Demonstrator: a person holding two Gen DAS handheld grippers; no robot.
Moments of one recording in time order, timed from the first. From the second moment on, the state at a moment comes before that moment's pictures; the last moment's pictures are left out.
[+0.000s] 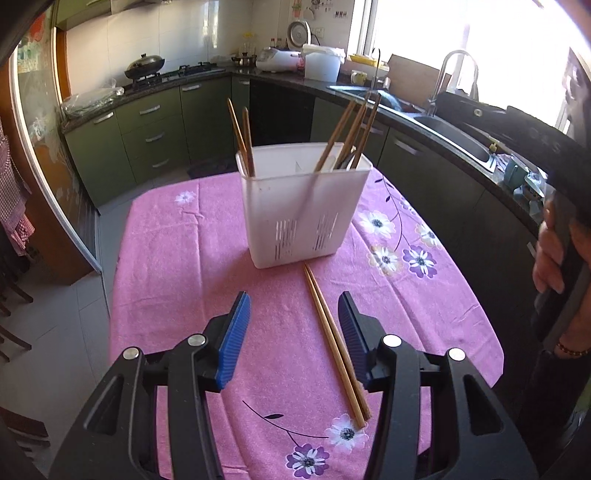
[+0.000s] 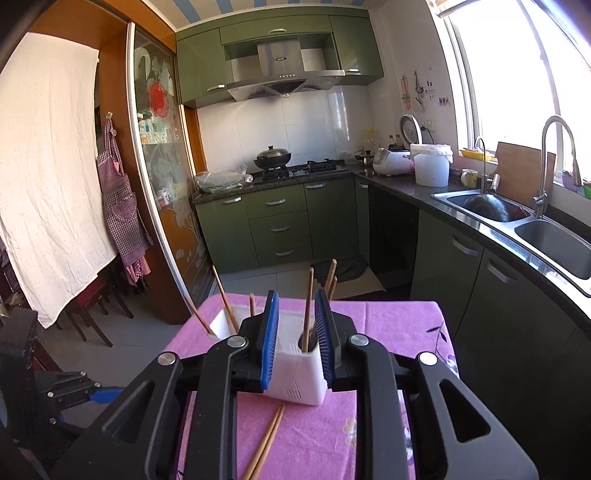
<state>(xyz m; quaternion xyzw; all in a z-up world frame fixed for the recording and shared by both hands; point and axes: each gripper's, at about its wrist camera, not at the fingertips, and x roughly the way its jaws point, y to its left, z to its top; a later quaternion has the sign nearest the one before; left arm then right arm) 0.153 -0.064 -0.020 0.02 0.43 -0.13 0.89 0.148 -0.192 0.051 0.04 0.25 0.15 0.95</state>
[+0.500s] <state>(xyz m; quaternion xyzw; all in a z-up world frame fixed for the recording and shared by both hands) 0.211 -0.111 -0.127 -0.01 0.56 -0.10 0.82 0.120 -0.229 -0.086 0.05 0.37 0.13 0.92</state>
